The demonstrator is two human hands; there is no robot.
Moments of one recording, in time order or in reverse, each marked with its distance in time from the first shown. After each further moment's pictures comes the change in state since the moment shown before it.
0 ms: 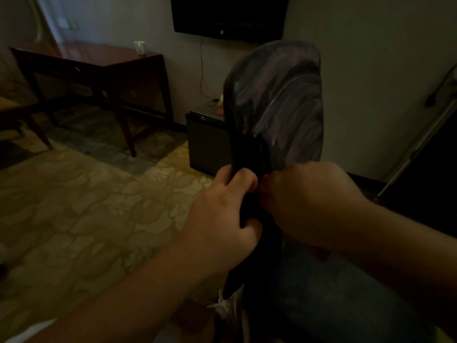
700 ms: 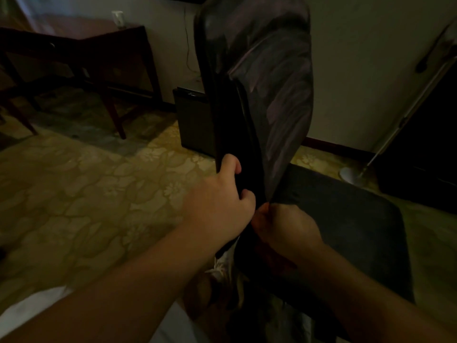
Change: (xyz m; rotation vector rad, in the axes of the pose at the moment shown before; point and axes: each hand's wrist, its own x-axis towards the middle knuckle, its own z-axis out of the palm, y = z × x) left_hand -0.026 -0.010 0.061 0.122 -0.013 -0.272; right_hand -0.044 -0.050 0.169 0.805 -0.131 0.532
